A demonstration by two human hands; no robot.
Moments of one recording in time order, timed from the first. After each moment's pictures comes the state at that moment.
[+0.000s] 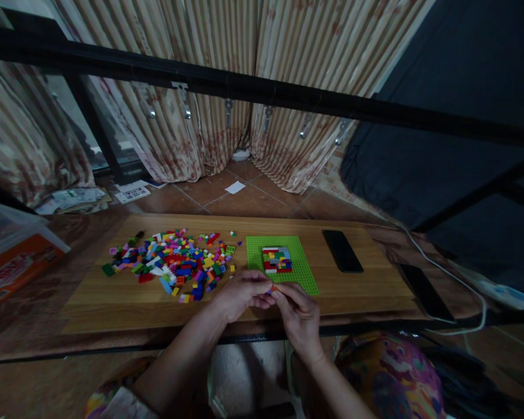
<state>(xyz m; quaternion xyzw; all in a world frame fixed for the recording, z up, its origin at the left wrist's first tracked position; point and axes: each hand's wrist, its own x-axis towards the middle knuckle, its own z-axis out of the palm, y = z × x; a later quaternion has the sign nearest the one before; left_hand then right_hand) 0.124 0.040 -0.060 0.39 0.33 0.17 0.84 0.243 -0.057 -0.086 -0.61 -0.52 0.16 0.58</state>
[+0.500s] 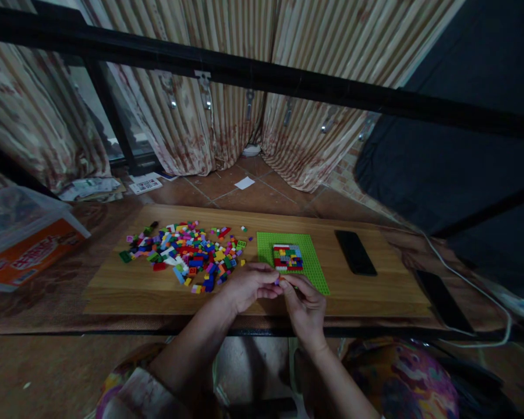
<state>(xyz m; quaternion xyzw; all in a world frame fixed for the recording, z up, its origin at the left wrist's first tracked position) 0.121 0.049 -0.063 0.34 0.33 0.20 0.86 0.236 -0.042 -0.085 -0.61 -0.49 0.17 0.60</state>
